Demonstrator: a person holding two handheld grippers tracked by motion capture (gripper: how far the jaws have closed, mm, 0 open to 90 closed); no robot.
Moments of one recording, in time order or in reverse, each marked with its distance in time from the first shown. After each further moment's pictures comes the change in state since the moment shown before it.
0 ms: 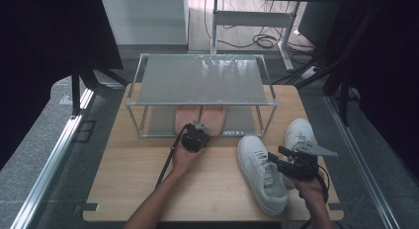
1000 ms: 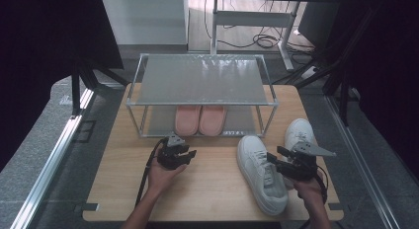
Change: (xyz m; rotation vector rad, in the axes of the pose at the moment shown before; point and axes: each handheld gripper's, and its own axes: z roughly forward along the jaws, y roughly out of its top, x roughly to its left) left arm 0.005 -0.052 -0.085 -0.073 -0.050 -0.027; right arm 0.004 0.000 0.002 -0.002 0.005 -0.003
